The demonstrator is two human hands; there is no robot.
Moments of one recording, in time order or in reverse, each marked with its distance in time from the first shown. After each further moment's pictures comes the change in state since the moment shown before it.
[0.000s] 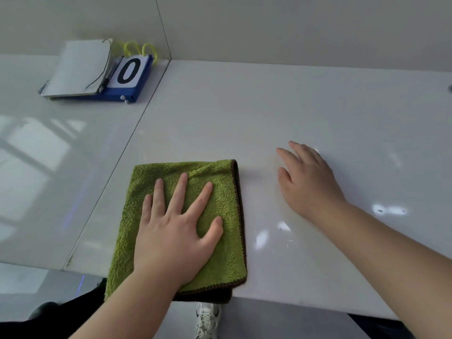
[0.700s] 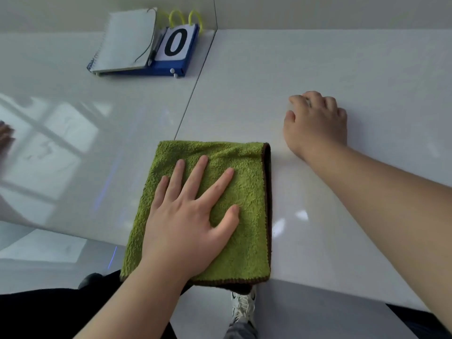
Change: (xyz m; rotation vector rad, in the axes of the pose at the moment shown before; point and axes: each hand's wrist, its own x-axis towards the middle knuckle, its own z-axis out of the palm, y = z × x) left_hand -0.011 -0.087 -0.015 -0.006 0.017 0.046; right_hand 0.088 -0.103 0.044 -0.080 0.168 0.080
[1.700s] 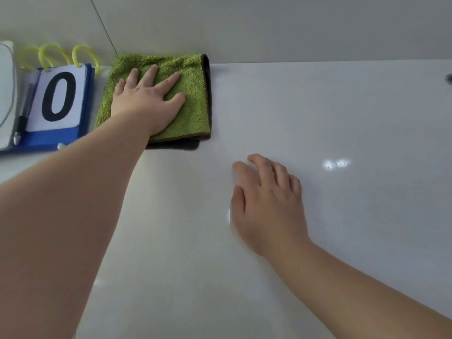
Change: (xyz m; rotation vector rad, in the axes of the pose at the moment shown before) left_hand 0.413 0.002 0.006 0.050 -0.101 0.108; right_hand -0.005 -0.008 0.002 -0.070 0.022 0.087
